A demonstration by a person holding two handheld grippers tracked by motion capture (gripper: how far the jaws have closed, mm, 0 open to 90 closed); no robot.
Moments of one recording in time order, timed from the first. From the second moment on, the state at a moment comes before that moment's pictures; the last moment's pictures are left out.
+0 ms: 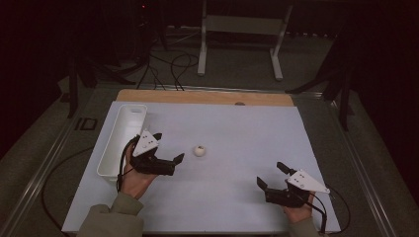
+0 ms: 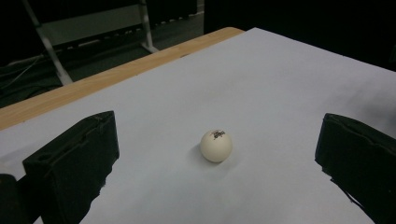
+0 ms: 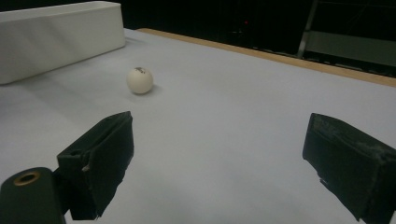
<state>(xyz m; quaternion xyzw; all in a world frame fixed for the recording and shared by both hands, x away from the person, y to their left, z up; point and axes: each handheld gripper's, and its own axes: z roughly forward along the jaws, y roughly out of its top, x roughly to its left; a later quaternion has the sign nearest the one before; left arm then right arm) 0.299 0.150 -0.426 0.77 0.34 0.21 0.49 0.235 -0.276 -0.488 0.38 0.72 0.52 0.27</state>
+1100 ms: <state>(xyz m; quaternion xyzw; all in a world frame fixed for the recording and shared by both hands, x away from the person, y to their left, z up) 0.321 0.121 -0.429 0.79 0.34 0.19 0.46 0.236 -0.283 -0.488 0.38 0.71 0.52 0.27</state>
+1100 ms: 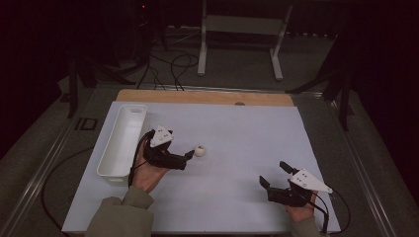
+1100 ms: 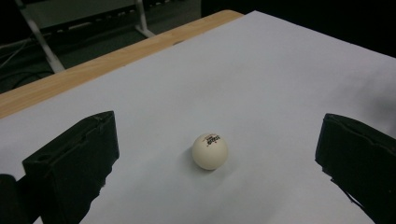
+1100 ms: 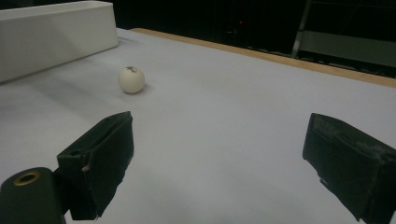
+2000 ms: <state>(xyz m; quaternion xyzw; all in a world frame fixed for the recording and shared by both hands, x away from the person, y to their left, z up) 0.341 0.098 -0.442 0.82 0.35 0.17 0.42 0.236 -0.283 -0.489 0.38 0.71 0.52 0.27</state>
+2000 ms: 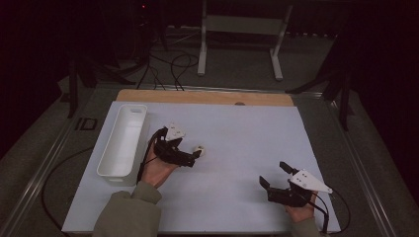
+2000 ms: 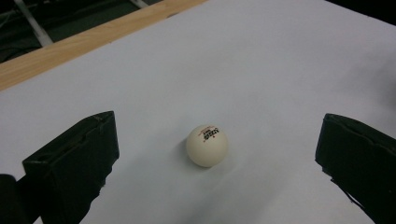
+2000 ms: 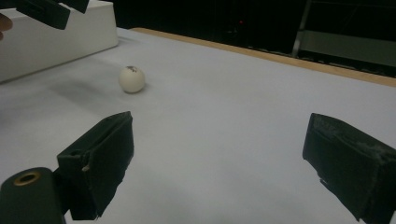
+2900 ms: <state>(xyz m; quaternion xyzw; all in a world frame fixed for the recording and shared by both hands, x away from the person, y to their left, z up) 0.356 0.086 -0.457 0.84 0.36 0.14 0.38 0.236 -0.283 -0.489 0.38 0.71 0.52 0.27</state>
